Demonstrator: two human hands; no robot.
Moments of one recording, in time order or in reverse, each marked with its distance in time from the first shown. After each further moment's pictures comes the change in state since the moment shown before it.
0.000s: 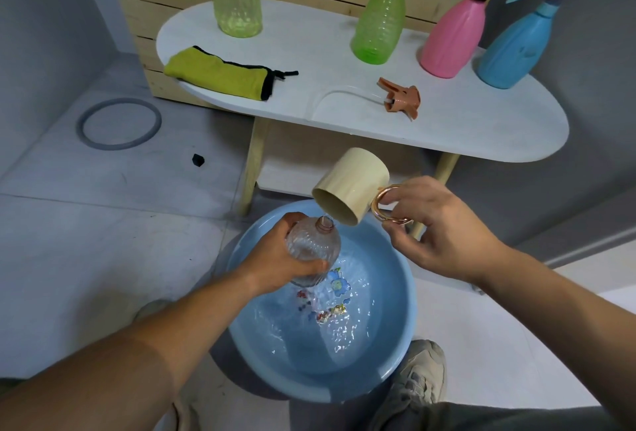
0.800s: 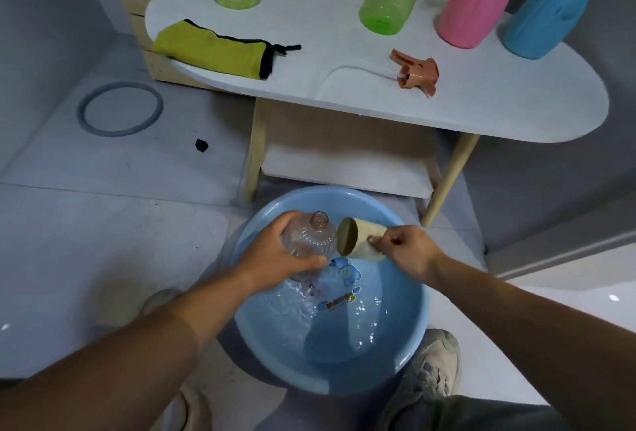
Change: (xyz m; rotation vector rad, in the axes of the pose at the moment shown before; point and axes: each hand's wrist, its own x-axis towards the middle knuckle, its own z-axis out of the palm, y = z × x) left_hand -0.001 -0.020 -0.005 0.047 0.046 -0.057; right_hand -0.041 0.046 0.123 0.414 -0.353 1.059
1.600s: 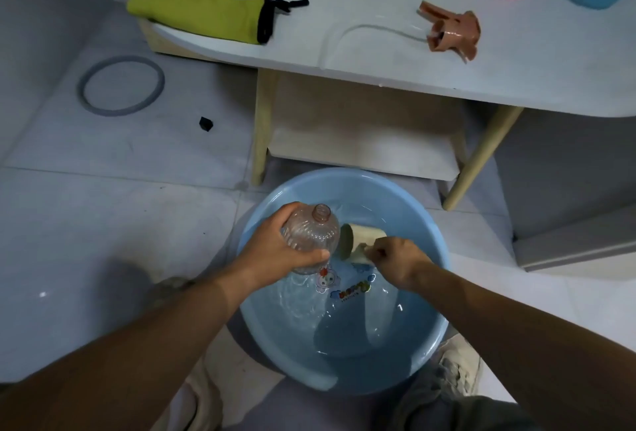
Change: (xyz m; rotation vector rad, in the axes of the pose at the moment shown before) left_hand 0.009 -0.023 -0.006 0.039 -0.015 -0.061; right_hand 0.030 0.021 0.064 -0.303 -0.201 0.040
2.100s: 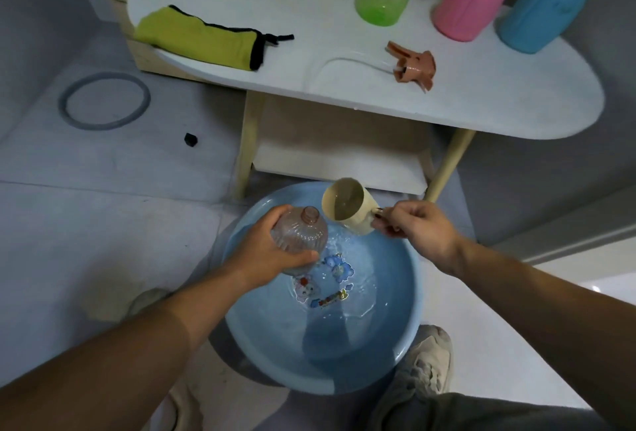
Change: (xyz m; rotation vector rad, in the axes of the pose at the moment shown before) left_hand -0.001 0.013 0.007 -0.050 0.062 0.074; right_hand -0.059 -0.015 -0.094 0.772 0.192 -0.144
